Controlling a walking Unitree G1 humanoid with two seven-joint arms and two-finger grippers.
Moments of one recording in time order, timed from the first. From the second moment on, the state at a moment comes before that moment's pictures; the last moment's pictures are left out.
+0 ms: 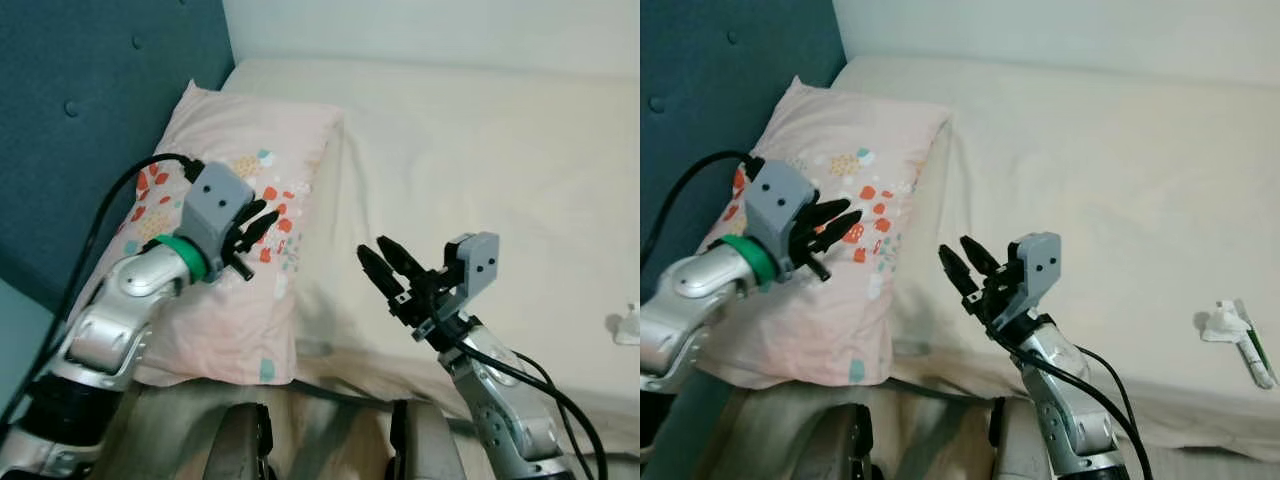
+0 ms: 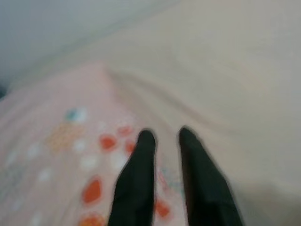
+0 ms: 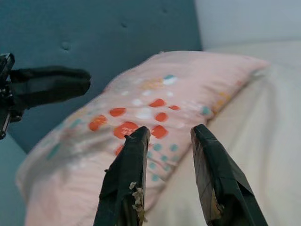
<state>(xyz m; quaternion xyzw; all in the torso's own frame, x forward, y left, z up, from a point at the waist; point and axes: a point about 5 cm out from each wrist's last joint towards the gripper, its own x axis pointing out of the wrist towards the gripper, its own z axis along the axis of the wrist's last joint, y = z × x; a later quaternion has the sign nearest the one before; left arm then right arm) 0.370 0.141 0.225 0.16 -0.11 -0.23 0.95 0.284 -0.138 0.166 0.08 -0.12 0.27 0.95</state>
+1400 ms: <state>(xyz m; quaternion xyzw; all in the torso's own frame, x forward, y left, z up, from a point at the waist) 0.358 0.167 0.218 0.30 -0.07 -0.25 0.92 0.301 -0.142 0.183 0.09 -0.16 0.23 0.96</state>
